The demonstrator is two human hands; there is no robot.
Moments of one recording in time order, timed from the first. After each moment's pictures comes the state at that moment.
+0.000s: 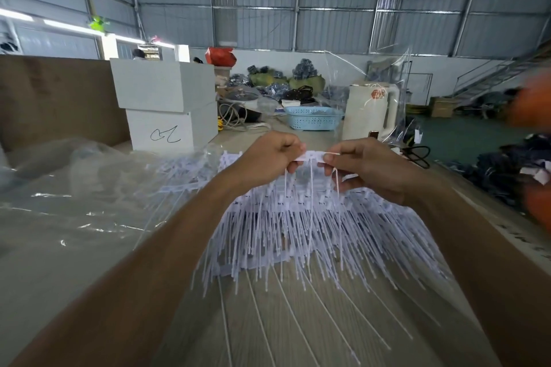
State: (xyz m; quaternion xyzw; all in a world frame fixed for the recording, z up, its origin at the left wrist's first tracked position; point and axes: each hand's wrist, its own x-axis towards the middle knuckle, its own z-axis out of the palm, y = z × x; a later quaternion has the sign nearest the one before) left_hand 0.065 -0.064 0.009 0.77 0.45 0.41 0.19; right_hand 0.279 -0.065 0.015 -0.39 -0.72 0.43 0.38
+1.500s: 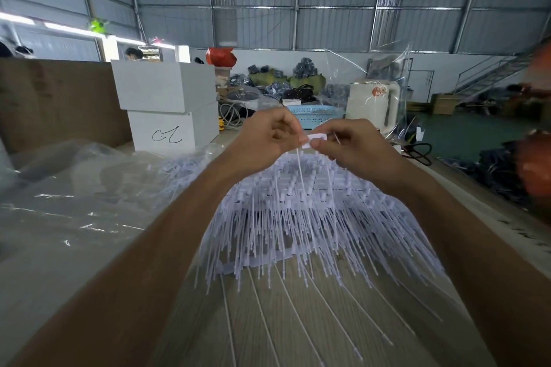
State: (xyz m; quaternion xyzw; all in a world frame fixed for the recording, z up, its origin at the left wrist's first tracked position) left_hand 0.056 -0.068 0.029 0.76 0.39 0.48 0.17; right_hand 0.255 -0.064 0.026 -0.36 -0.81 0.16 0.44
